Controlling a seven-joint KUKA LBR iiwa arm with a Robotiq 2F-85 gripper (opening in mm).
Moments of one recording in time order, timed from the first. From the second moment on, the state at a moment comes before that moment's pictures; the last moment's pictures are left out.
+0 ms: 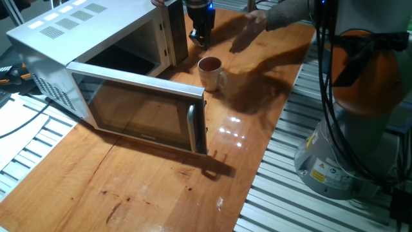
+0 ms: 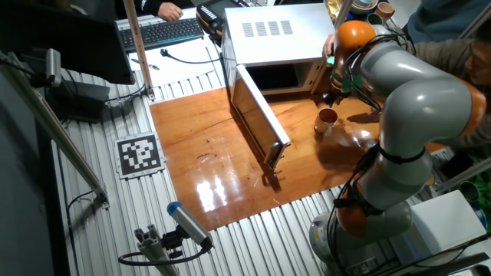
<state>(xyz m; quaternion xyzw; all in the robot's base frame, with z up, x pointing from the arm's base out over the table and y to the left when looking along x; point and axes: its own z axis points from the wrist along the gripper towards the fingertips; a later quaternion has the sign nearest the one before) 0.480 -0.161 0.179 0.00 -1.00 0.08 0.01</state>
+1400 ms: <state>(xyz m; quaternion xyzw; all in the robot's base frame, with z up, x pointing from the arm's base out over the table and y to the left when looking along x) 0.462 -0.145 0.178 -0.02 -1.00 0.07 0.01</state>
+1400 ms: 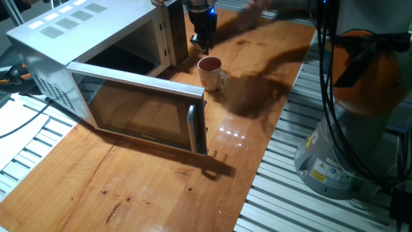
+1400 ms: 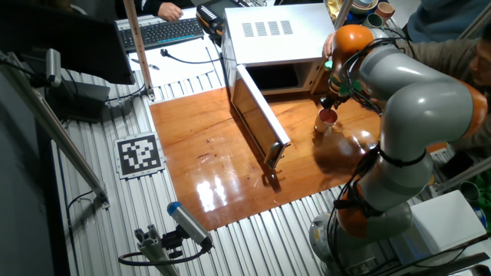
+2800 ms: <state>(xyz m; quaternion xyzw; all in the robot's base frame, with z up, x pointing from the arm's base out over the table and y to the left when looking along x) 0.435 -0.119 0.177 -0.03 -1.00 0.07 0.02</state>
